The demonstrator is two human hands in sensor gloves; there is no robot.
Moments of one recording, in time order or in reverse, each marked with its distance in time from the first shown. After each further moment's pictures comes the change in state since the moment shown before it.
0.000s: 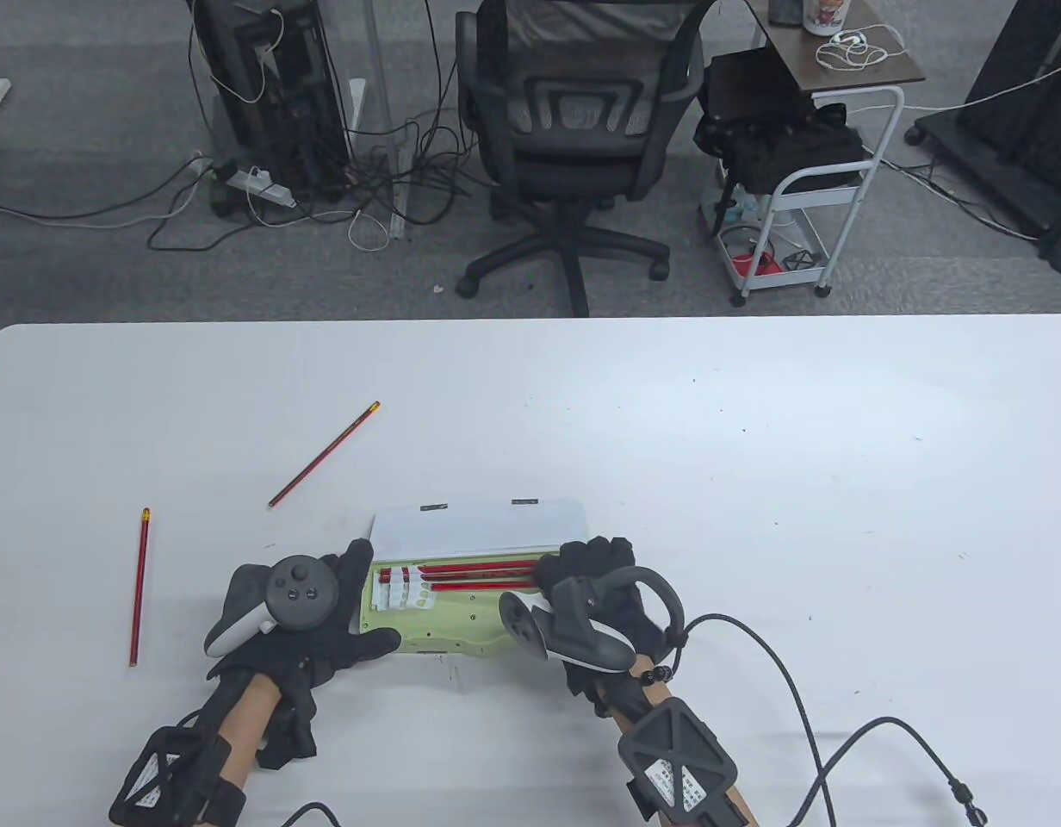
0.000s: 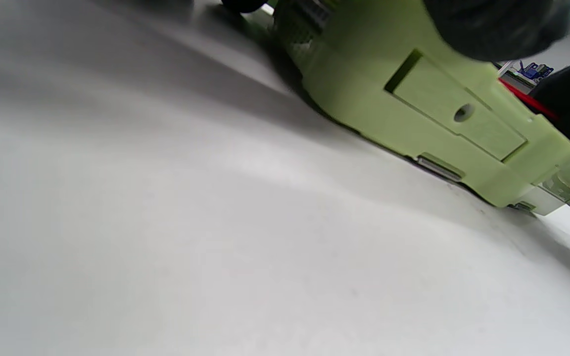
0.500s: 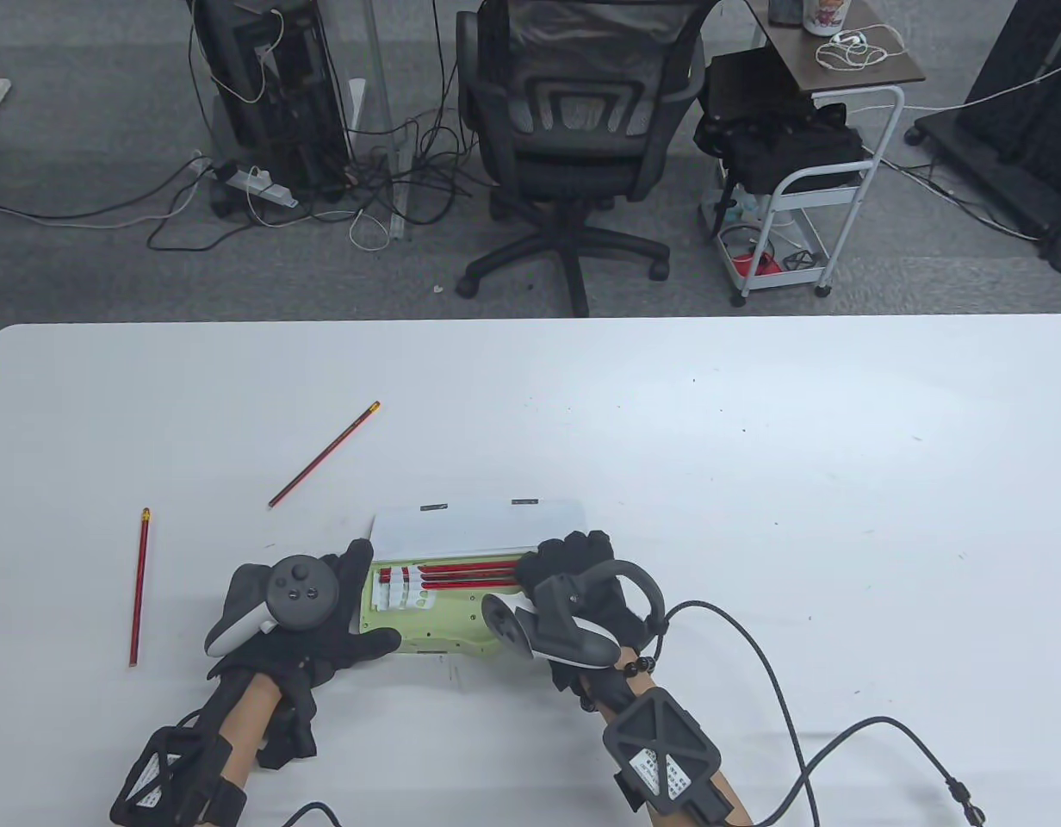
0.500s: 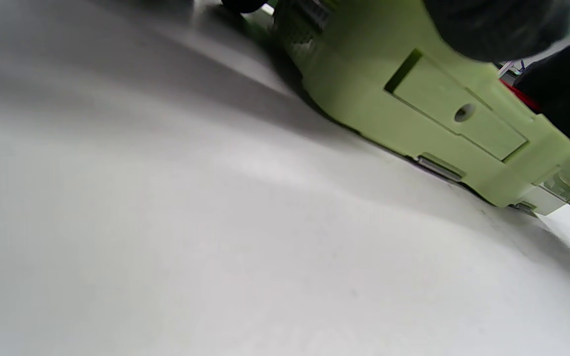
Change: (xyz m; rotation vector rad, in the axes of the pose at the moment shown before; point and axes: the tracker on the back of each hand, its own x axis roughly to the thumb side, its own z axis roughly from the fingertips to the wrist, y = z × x) left_hand 0.000 0.000 0.000 -0.001 0.002 -0.001; right_hand 0.013 -0.002 -0.010 -0.052 -0.058 -0.015
